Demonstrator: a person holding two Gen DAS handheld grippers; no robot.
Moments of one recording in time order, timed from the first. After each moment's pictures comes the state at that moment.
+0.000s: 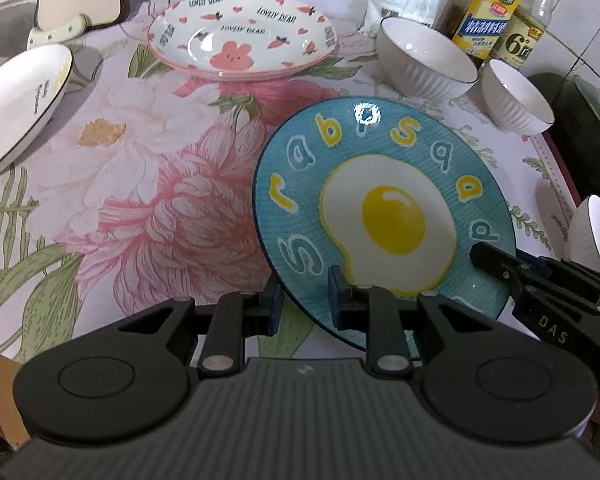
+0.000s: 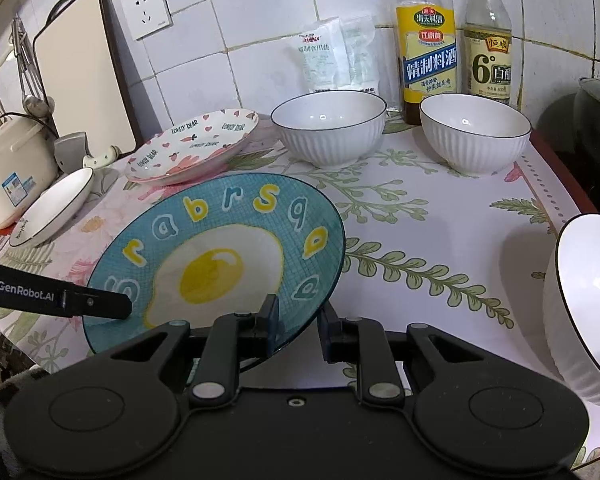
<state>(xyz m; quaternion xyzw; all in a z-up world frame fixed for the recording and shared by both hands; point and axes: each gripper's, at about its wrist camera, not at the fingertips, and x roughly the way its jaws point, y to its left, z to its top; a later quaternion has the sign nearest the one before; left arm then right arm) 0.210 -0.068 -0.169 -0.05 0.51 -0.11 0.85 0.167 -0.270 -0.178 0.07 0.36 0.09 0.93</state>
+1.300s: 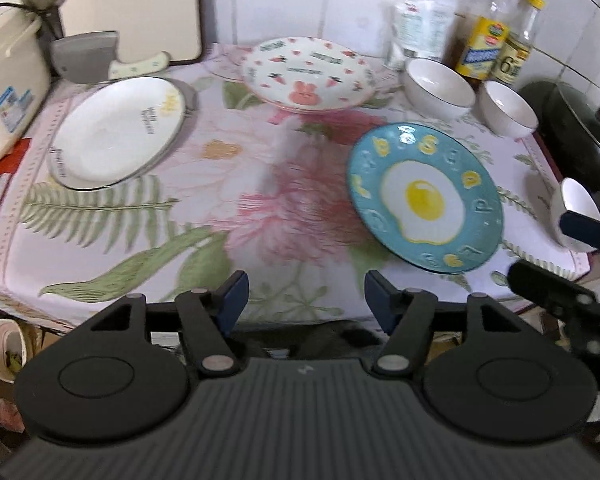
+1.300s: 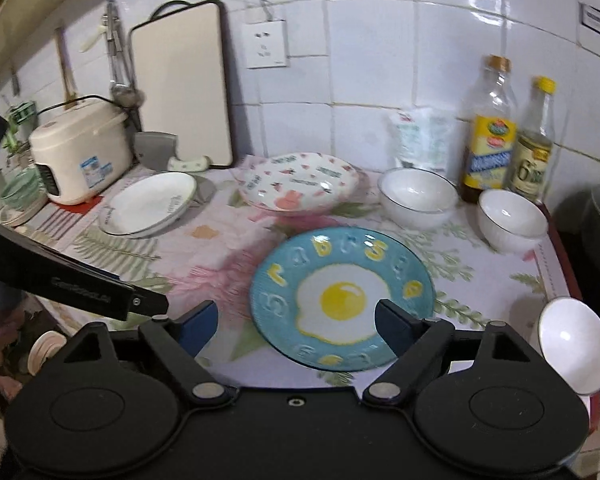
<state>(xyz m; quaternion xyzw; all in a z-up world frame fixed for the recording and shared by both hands) 0.138 0.021 -0.079 -0.02 0.49 -0.09 0.87 0.085 -0.177 -0.059 -0.01 0.33 0.15 0.93</state>
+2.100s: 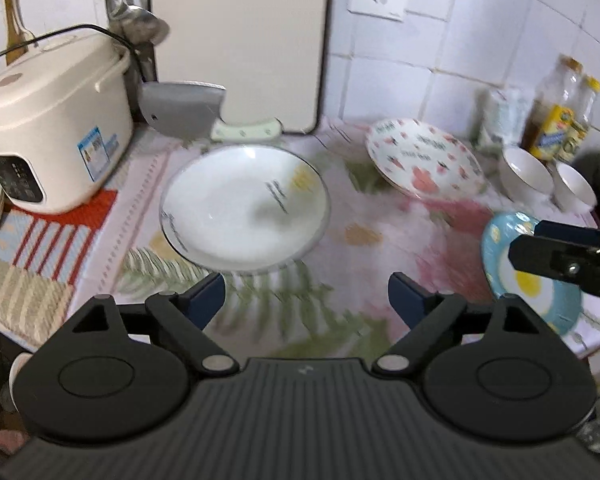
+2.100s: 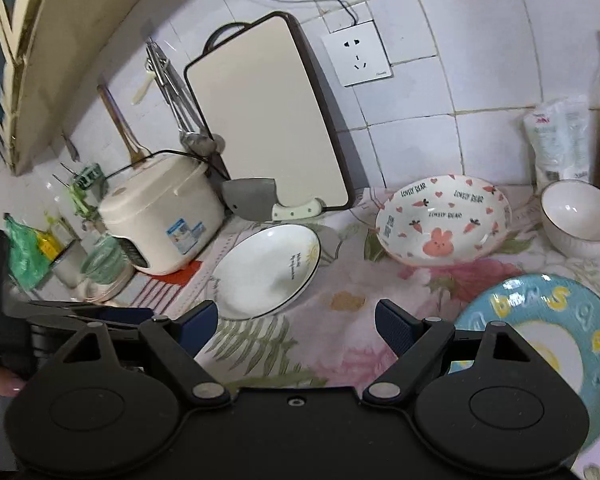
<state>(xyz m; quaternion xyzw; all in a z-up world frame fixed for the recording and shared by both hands) 0.176 0.161 -0.066 -0.02 0.40 -0.04 0.92 0.177 -0.070 -0.060 0.11 0.31 0.25 0.91</state>
